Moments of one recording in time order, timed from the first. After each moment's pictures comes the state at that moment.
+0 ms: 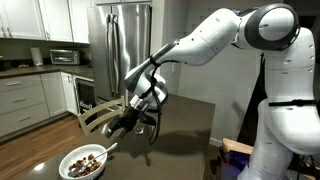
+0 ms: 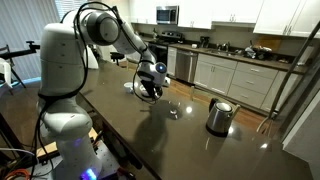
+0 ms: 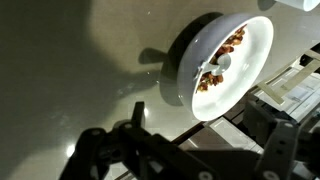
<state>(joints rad) 0.16 0.28 0.08 -2.17 1.29 2.68 -0.76</state>
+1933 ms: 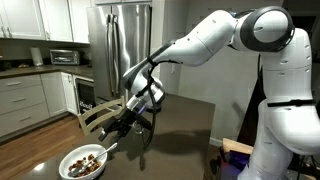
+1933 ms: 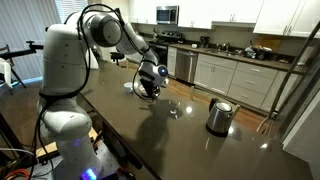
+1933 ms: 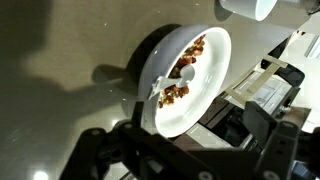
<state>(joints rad) 0.15 0.31 0.09 -2.13 1.39 2.53 -0.82</state>
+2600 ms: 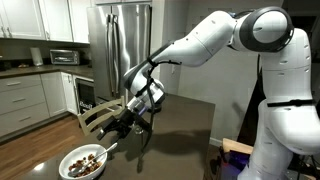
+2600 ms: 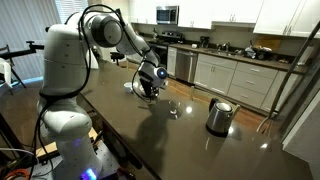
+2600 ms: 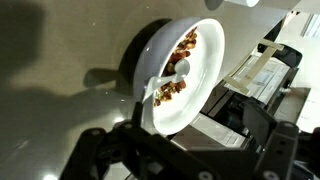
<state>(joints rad) 0.15 0.32 0.10 -2.13 1.49 2.53 -0.82</state>
